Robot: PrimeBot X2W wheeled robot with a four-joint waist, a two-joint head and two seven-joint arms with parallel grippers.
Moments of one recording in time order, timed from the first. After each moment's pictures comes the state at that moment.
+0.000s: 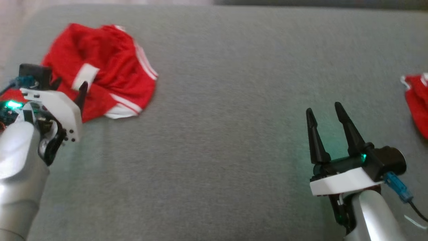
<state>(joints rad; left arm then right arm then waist) -0.71 0.44 -0.42 0.71 -0.46 -0.13 0.29 -0.11 -0.05 0.12 0.14 0.09 0.13 -0.25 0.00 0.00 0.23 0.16</state>
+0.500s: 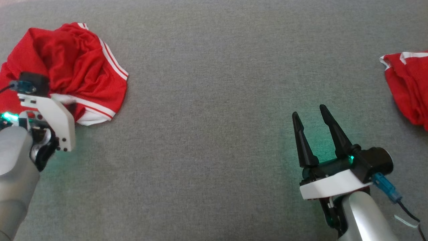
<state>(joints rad) -0.78 0.52 -0.68 0.83 -0.69 -0.13 0.38 -0.11 -0.05 0.19 0.15 0.11 0.13 -0.25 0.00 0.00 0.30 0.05</state>
